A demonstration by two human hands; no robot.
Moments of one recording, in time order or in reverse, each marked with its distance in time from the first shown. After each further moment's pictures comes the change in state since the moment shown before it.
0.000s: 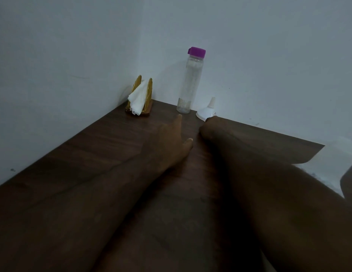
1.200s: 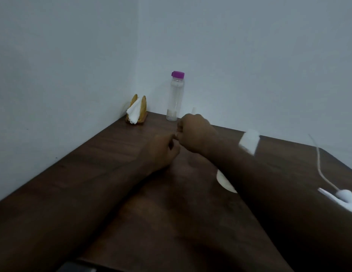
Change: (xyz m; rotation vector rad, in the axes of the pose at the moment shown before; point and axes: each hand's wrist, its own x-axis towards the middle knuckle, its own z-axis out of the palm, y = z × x) left_hand -0.082 0.054 -0.035 0.000 0.058 0.198; right_hand -0.225 -0.002 -0.133 0.136 0.131 -0.489
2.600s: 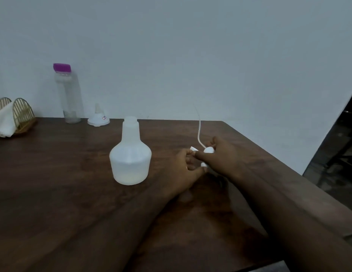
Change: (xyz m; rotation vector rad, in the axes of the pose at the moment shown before) left_hand -0.016 0.233 0.168 -0.741 -0.460 -0.031; right_hand -0.193 0.260 -0.024 0.360 0.330 0.703
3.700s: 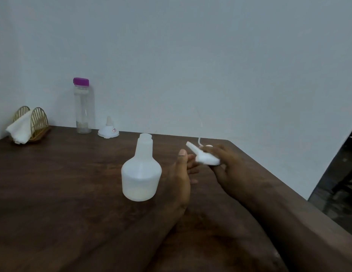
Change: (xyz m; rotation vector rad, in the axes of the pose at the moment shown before) left_hand -0.009 0.028 -0.011 -0.593 0.304 -0.063; right_hand -0.010 -0.020 -0.017 0.033 0.063 -0.682
